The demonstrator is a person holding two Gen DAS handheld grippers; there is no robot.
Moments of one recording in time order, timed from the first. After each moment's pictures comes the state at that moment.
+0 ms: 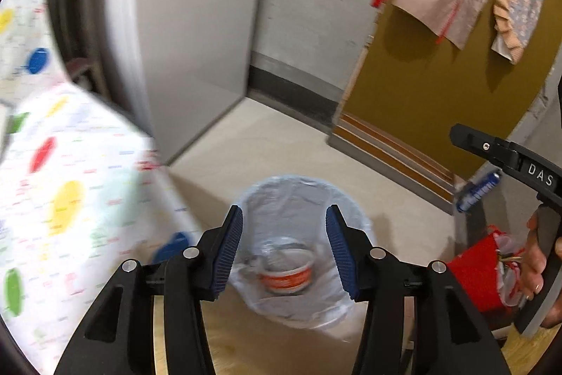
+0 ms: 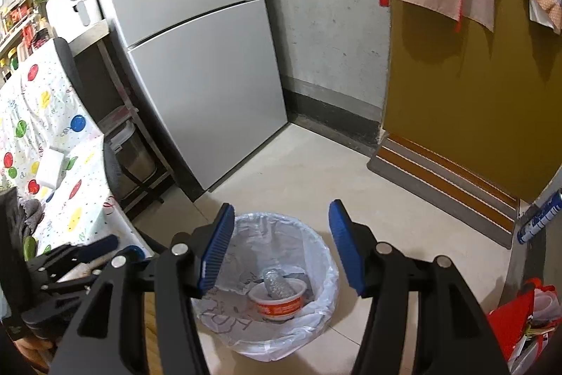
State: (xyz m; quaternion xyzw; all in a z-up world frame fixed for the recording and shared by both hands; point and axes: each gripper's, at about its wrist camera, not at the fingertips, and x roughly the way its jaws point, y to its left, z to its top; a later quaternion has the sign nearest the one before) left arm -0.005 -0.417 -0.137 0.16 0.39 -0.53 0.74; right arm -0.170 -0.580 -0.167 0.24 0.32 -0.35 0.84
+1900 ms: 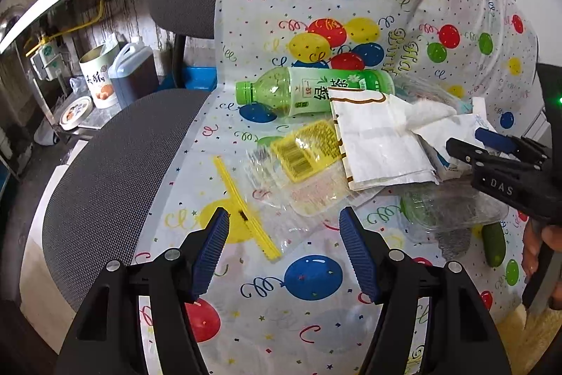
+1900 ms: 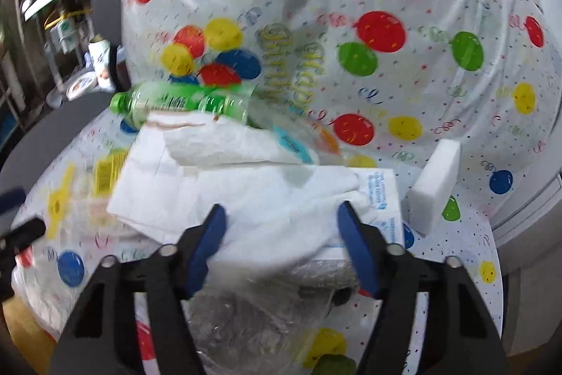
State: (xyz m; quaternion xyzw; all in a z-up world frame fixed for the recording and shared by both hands) left arm 0.191 0.071 -0.111 -0.05 0.44 -0.02 0.90; right arm 0.279 -0.164 -0.140 -0.10 0.42 0.10 0.90
